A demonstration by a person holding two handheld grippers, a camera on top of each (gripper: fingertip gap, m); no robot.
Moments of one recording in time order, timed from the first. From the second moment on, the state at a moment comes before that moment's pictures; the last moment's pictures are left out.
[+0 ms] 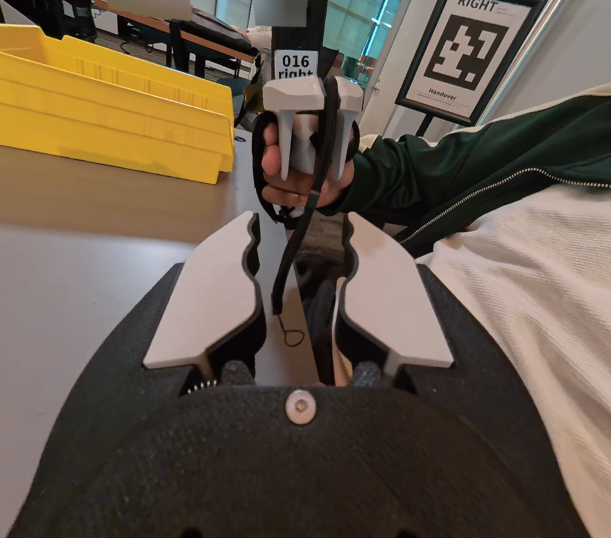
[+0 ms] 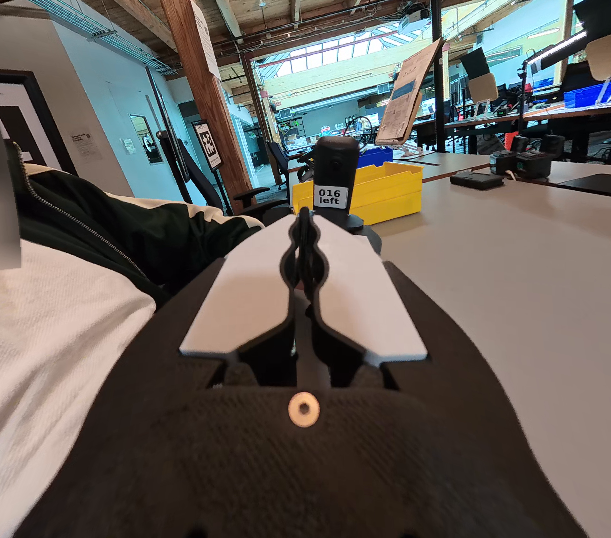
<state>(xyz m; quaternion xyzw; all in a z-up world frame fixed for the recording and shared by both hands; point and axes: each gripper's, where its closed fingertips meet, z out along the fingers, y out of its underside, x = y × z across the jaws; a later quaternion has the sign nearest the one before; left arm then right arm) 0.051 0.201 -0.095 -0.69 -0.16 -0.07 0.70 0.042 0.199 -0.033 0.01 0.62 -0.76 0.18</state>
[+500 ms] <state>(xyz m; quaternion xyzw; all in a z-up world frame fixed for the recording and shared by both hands) 0.064 0.208 -0.097 -0.72 -0.12 -0.05 0.68 0.055 0.190 -0.045 -0.01 0.65 -0.74 0.19</state>
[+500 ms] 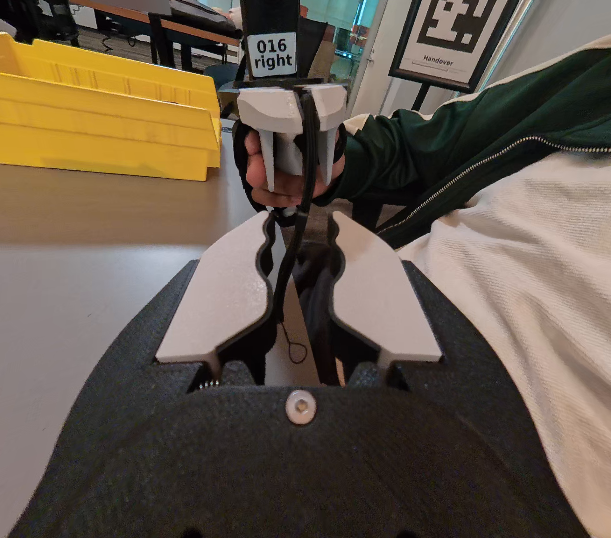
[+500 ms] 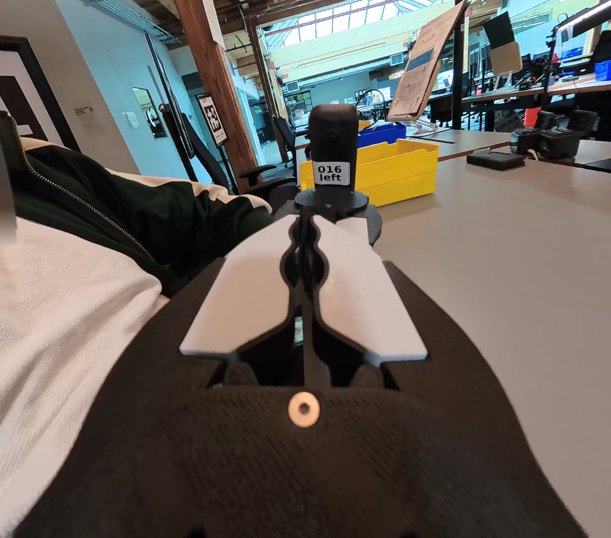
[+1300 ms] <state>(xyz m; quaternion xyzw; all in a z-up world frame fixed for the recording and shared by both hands) 0.058 0.182 -0.049 -0.67 -0.12 0.01 0.73 0.055 0.163 -0.112 -0.01 0.74 -0.65 0.16</state>
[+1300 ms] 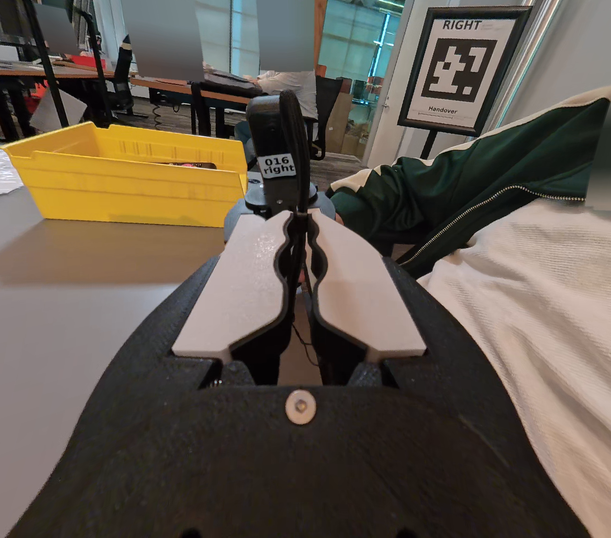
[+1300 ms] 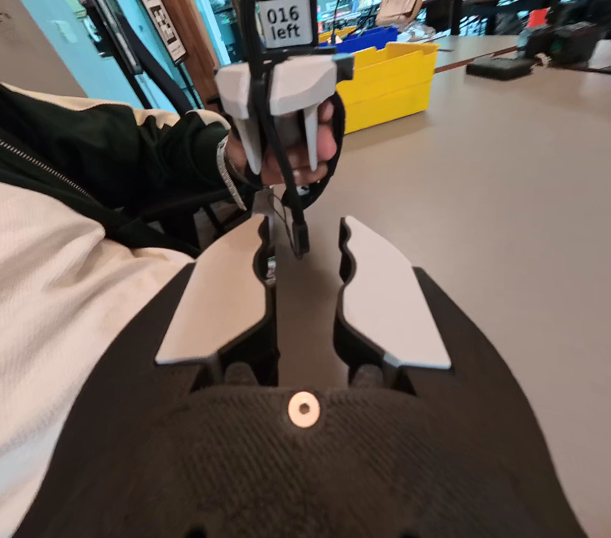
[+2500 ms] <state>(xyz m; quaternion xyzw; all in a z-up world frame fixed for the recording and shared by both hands) 0.031 0.170 -0.047 -0.61 -0.20 -0.02 0.77 0.061 0.167 -0.099 -0.02 0.72 -0.67 0.19</state>
